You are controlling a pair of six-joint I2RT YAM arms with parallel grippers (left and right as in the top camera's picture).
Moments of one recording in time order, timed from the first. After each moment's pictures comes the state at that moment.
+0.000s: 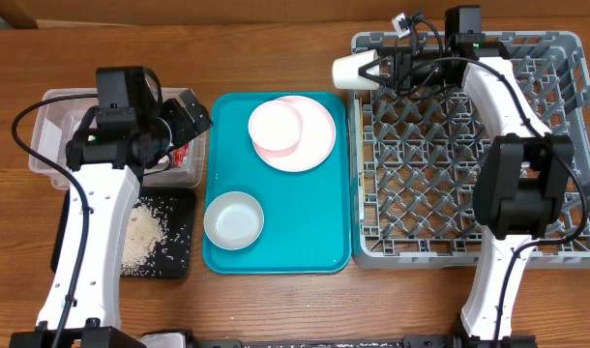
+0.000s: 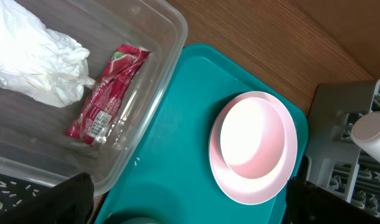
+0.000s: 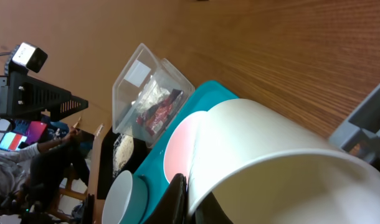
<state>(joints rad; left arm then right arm) 0.04 1.47 1.31 -0.79 0.17 -0.57 0.00 2.30 1.94 -0.71 -1.23 -0.22</state>
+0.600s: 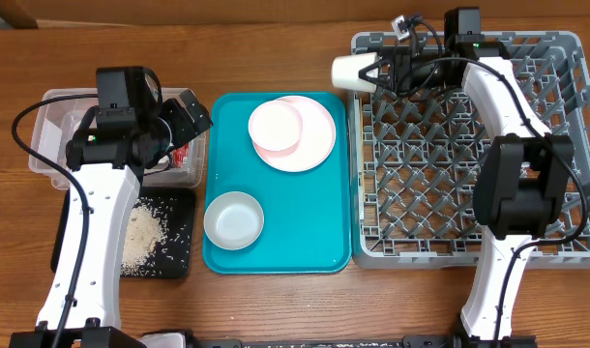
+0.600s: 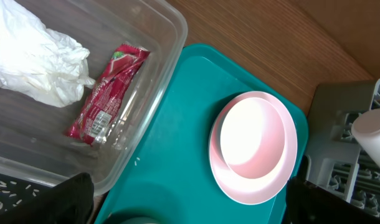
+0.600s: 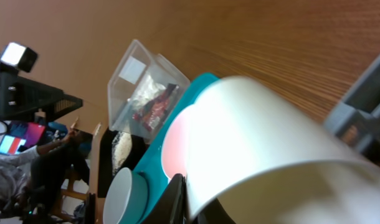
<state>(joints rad) 0.04 1.47 1.31 -0.79 0.17 -0.57 0.00 2.30 1.94 -0.77 -1.19 -0.22</state>
